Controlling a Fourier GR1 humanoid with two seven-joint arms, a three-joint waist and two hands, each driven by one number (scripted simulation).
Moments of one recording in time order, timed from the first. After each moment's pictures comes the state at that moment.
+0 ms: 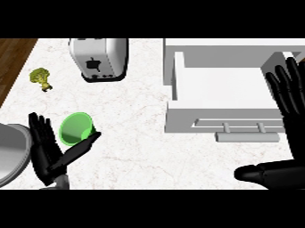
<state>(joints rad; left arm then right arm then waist) 0.03 0.00 0.04 -1.37 0.22 0.56 -0.47 -0.11 -0.09 -0.05 -2.05 -0.15 0.11 0.14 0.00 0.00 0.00</state>
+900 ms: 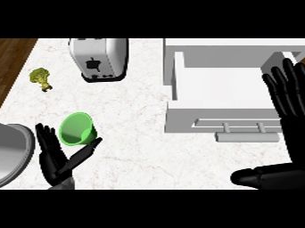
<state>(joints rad) -0.03 0.01 0.11 -1.06 0.37 0.48 -0.73 -0.10 -0.08 -0.03 -2.07 -0.13 0.11 0.16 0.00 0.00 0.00</state>
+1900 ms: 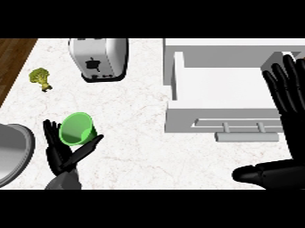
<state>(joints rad) -0.22 0.03 0.23 -0.69 0.45 0.29 -0.92 -0.13 -0.08 -0.04 -2.06 -0.15 0.12 0.17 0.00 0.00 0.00</state>
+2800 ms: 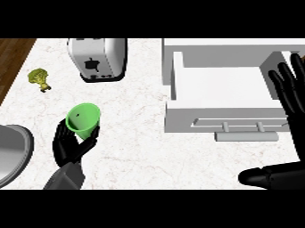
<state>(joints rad) -0.36 0.06 0.27 -0.45 0.49 0.02 -1.04 -0.13 -0.09 -0.06 -2.09 -0.17 0.12 0.21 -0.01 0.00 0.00</state>
